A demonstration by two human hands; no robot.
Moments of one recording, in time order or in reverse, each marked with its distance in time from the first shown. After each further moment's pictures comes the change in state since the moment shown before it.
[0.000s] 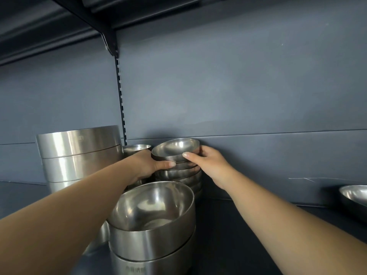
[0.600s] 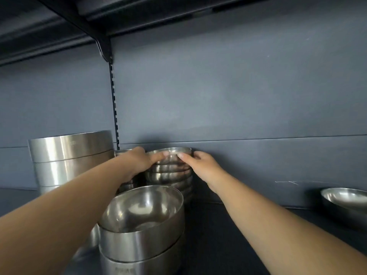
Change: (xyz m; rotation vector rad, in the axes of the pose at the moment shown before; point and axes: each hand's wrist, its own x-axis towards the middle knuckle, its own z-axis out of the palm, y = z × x) left_hand -0.017 0.027 -0.004 0.144 0.125 -0.081; right_hand -0.019 -0.020 -0.004 -0.124 0.021 0.053
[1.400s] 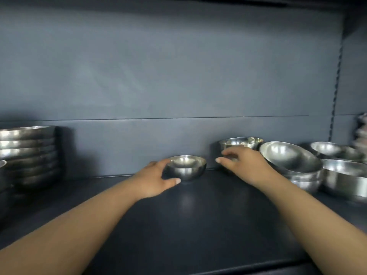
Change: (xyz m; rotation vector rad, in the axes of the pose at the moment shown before) left_hand -0.161 0.164 0.239 0.128 -0.358 0.596; right_hand -0.237 0.026 -0.327 -0.910 0.432 0.078
